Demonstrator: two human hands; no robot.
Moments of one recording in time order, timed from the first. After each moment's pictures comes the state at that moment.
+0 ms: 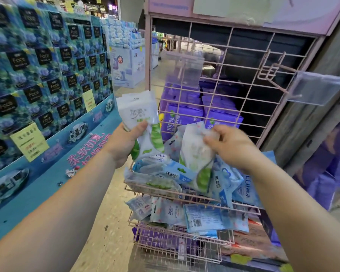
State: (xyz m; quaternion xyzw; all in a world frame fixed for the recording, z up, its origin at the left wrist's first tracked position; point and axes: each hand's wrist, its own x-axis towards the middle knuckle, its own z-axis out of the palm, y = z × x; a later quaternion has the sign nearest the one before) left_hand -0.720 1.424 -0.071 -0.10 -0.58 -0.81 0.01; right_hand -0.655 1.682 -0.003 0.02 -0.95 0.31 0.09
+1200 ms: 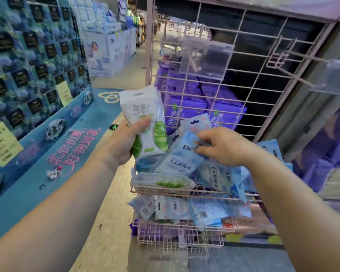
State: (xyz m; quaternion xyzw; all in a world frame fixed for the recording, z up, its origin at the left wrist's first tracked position) left_hand -0.746 1.413 -0.081 -0.14 -0.52 -0.83 -0.11; right_hand -0.660 1.646 -0.003 0.12 -0.98 0.13 -0.01
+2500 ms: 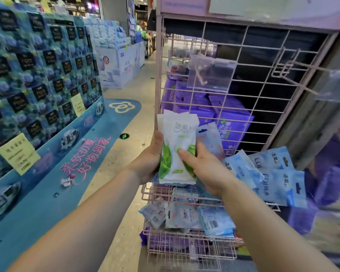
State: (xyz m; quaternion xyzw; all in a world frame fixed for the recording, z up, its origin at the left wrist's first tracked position) left_hand -0.706 1.437 -0.075 -0.16 -0.57 -0.77 -0.24; right_hand -0.664 1.589 -0.067 0.03 -0.70 0.71 -0.04
